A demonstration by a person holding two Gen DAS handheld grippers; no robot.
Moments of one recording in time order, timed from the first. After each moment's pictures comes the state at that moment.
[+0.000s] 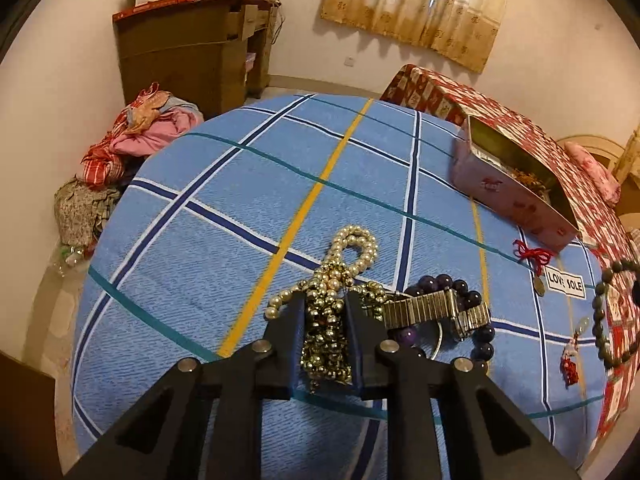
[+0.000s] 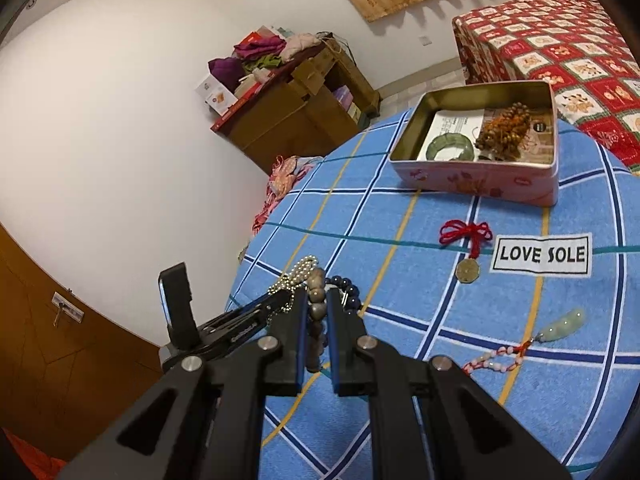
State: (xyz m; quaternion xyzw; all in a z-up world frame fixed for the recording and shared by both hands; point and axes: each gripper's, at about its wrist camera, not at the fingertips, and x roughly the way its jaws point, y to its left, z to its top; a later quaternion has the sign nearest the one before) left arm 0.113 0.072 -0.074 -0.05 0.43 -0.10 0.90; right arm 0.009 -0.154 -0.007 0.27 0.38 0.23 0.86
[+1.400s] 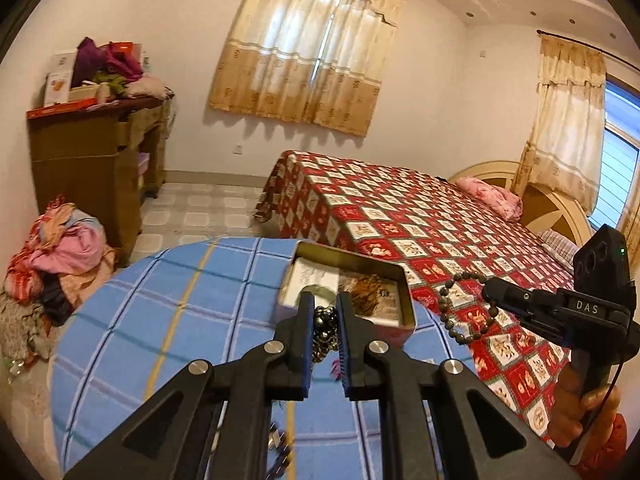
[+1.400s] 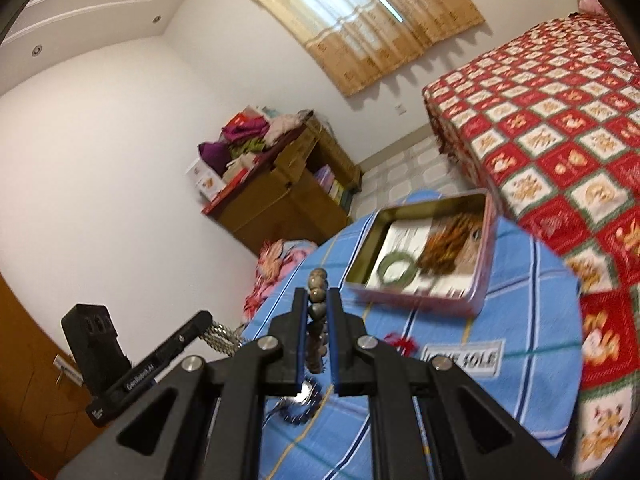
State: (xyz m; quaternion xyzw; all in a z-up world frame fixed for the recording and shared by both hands) left arm 0.116 -0.021 0.055 -0.06 0.27 -0.28 0.92; right arm 0.023 -0.253 0.052 0.31 0.26 0.16 0.90
